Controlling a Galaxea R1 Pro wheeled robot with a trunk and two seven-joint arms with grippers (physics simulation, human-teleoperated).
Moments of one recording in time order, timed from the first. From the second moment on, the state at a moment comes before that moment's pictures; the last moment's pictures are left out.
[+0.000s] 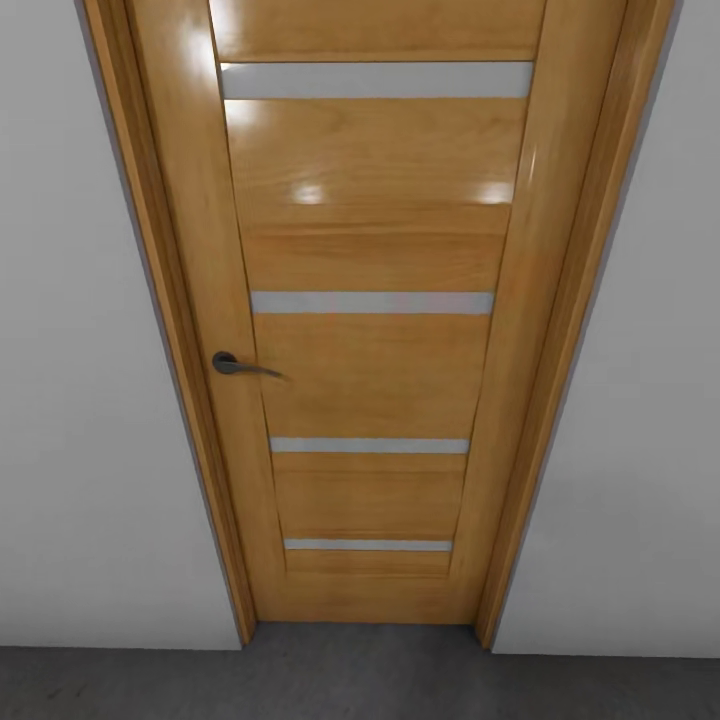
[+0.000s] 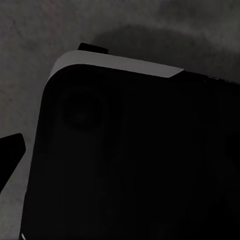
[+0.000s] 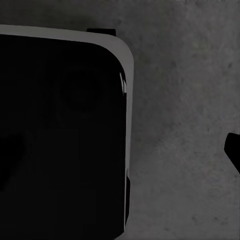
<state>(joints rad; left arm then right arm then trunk) 0.00 -0.04 0.04 -0.08 0.19 -0.10 0.00 0.00 -0.06 0.02 -0.05 0.00 -0.07 0.00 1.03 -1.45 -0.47</state>
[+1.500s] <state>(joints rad) 0.00 -0.04 0.04 -0.08 0.20 -0.10 0.00 0.00 -0.06 0.01 -0.05 0.00 -0.06 0.00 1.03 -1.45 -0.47</state>
